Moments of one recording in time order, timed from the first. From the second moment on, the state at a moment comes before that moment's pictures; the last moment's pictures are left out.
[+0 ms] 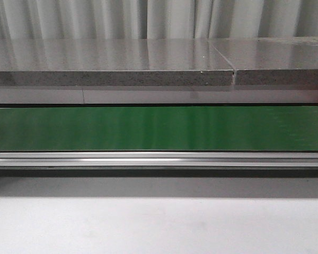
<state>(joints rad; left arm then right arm) 0.20 1.53 -1.25 -0.15 0.83 -0.02 -0.02 0.80 -0.62 0.43 0.40 -0.44</state>
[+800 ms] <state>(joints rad) 0.09 1.56 -1.17 -0.14 0.77 0.04 -0.02 0.80 -0.62 0.43 0.40 -0.44</state>
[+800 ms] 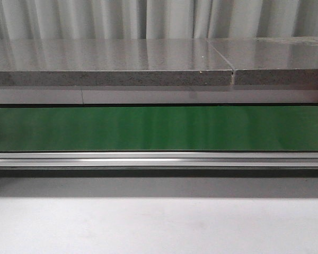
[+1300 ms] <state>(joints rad) 0.09 1.54 -1.25 -0.15 0.81 0.04 -0.02 0.80 -0.62 0.43 0.40 -0.44</state>
